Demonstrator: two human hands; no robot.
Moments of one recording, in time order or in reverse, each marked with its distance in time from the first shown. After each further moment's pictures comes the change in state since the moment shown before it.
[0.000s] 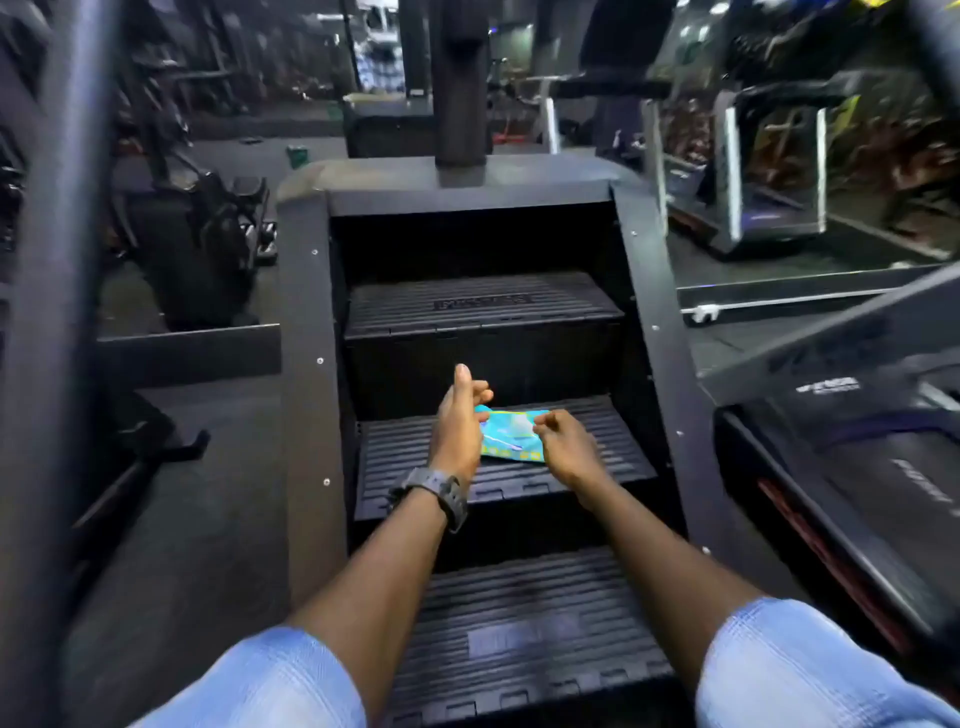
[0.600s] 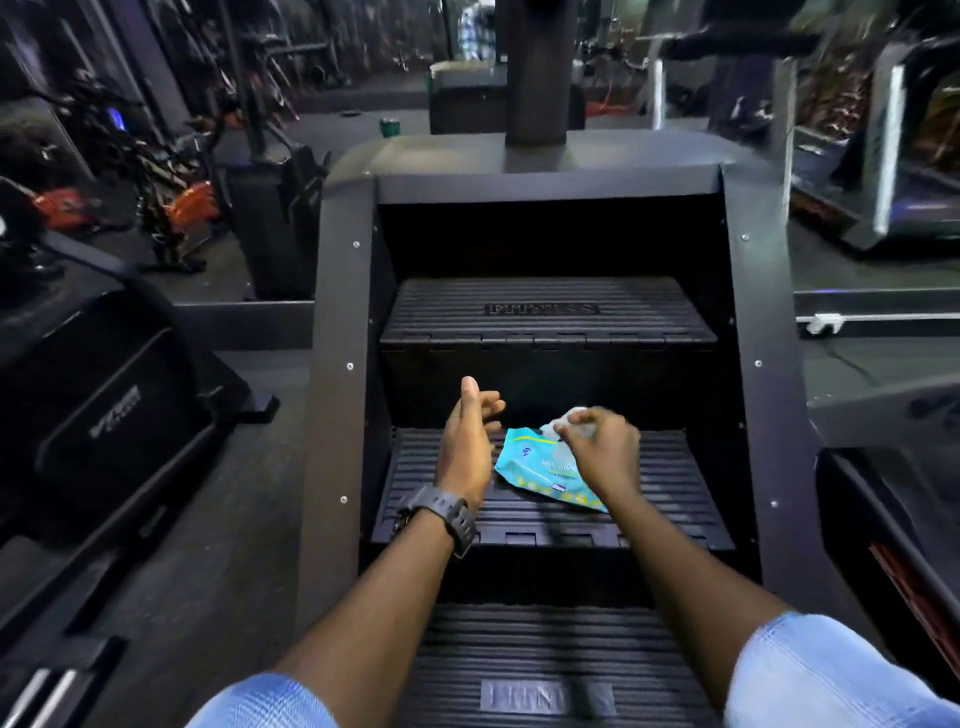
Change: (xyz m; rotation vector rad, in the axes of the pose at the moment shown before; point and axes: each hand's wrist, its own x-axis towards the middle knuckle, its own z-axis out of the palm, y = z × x) left_hand 0.057 0.002 0.008 -0.031 0.182 -0.034; right_hand 0.089 -0.007 0.010 0.044 0.130 -0.157
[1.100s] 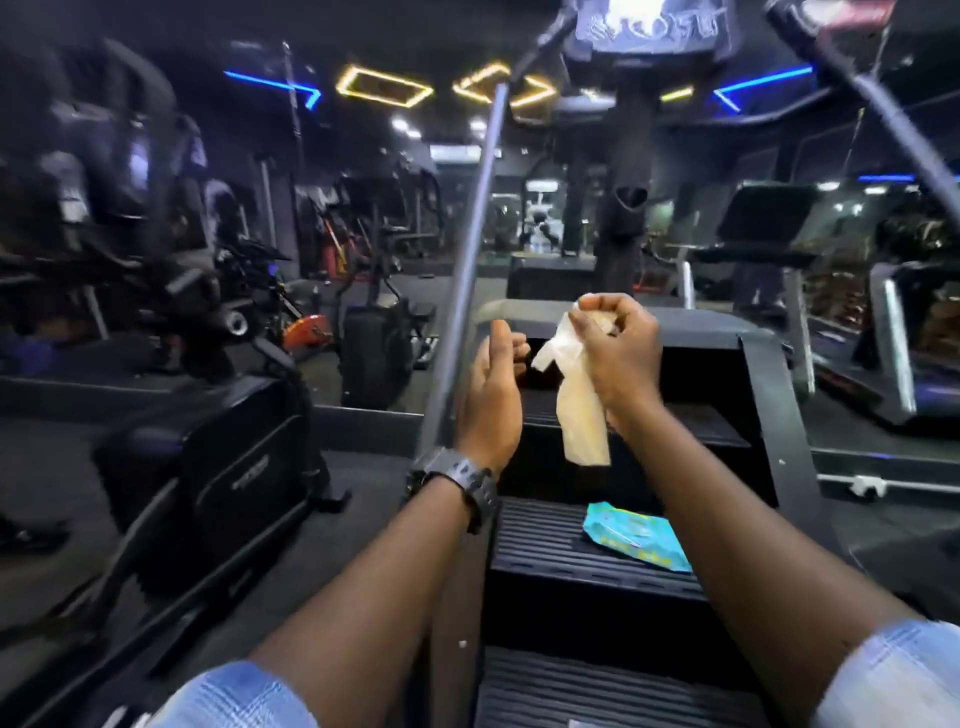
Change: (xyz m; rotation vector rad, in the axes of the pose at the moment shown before) left_hand -0.247 0.186 -0.186 0.024 0.061 0.653; right_hand -0.230 -0.333 -0.102 0.623 0.121 -0.516
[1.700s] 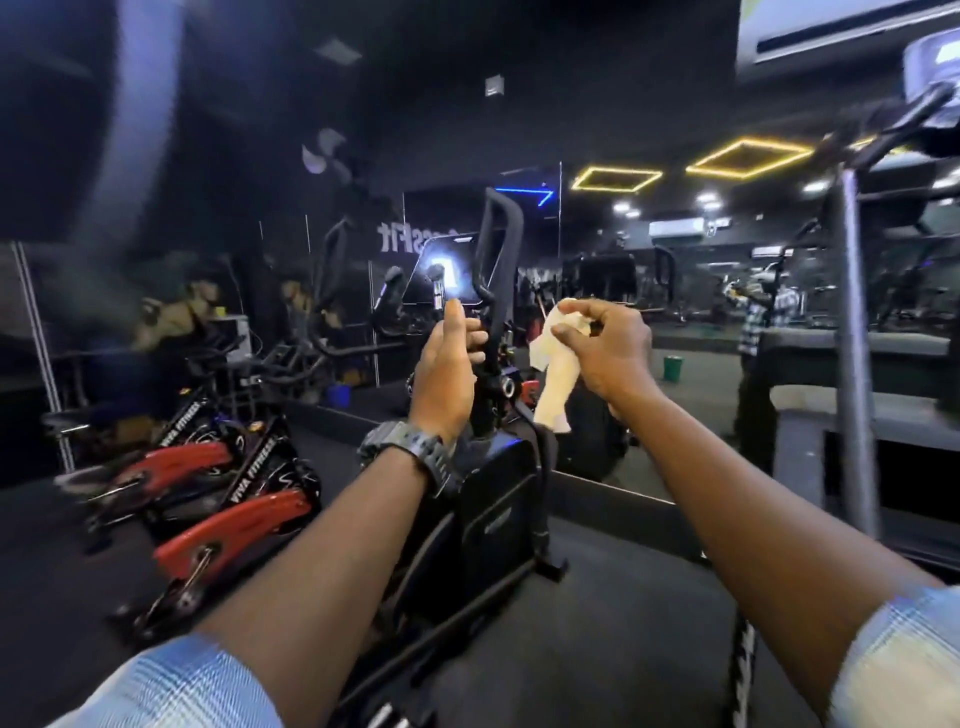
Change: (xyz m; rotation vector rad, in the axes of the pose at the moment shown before) left_hand 0.008 0.152 -0.401 0.220 0.411 0.140; right_hand -0.114 -0.197 0.335 0.021 -0.414 -0.185
